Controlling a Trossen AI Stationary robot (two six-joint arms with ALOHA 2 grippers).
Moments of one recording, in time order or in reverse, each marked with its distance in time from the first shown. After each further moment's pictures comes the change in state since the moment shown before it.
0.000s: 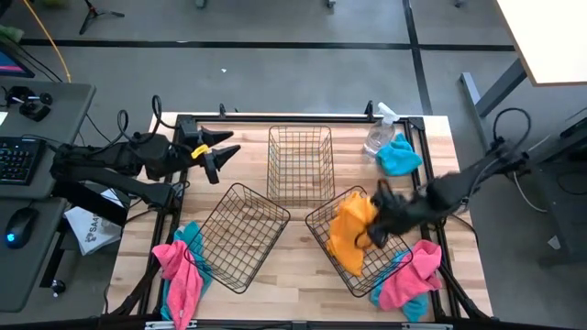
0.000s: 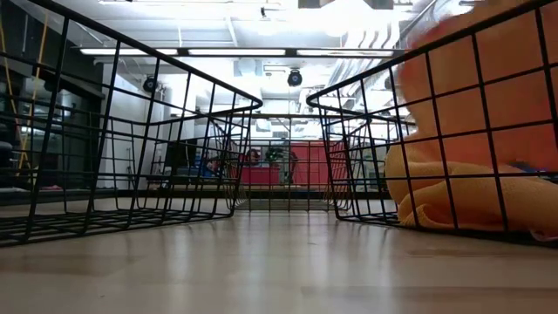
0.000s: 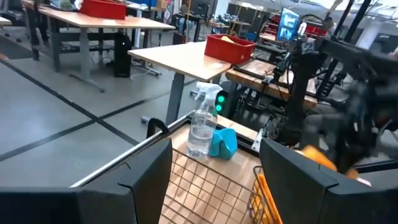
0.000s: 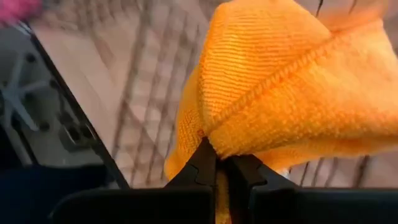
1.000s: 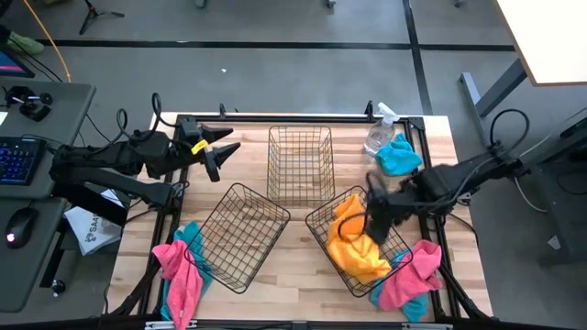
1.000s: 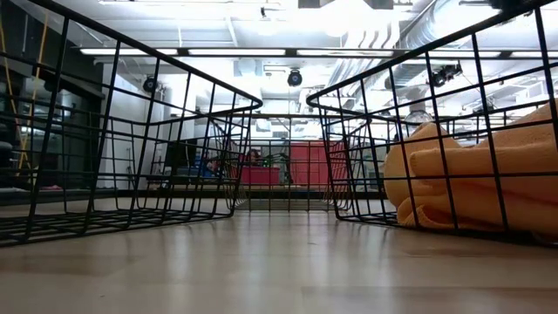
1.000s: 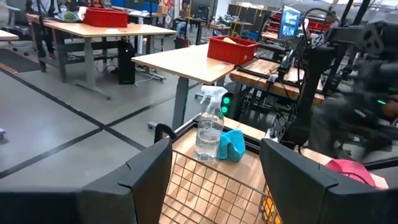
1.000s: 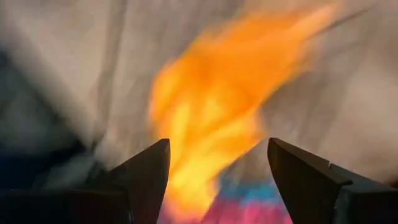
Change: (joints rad) left arm 0.035 -0.001 0.000 0.014 0.021 0.068; right arm -0.160 0.109 0.270 -0.334 -0.110 -0.115
